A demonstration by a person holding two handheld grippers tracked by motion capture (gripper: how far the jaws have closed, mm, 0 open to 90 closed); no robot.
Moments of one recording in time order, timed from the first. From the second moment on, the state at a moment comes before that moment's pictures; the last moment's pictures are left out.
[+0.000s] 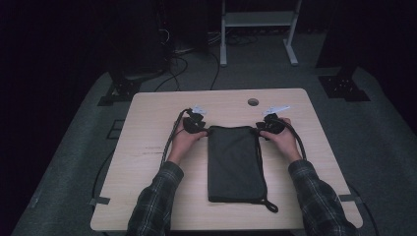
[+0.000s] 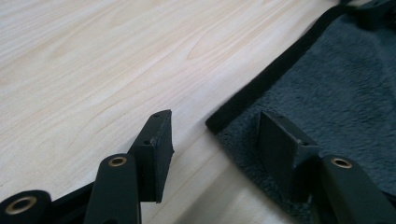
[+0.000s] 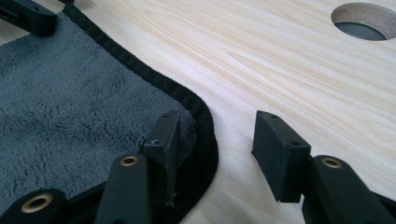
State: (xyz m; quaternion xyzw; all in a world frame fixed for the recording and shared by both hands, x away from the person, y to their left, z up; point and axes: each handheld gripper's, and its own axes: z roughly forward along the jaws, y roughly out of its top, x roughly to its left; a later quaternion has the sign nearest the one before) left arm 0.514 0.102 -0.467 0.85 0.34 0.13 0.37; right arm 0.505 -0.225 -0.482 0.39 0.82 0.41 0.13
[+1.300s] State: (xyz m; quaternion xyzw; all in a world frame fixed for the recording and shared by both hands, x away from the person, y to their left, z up) left arm 0.503 0.107 -0.423 0.85 0.32 0.11 0.41; right arm 0.494 -0.220 -0.436 0.38 0.81 0.43 0.12
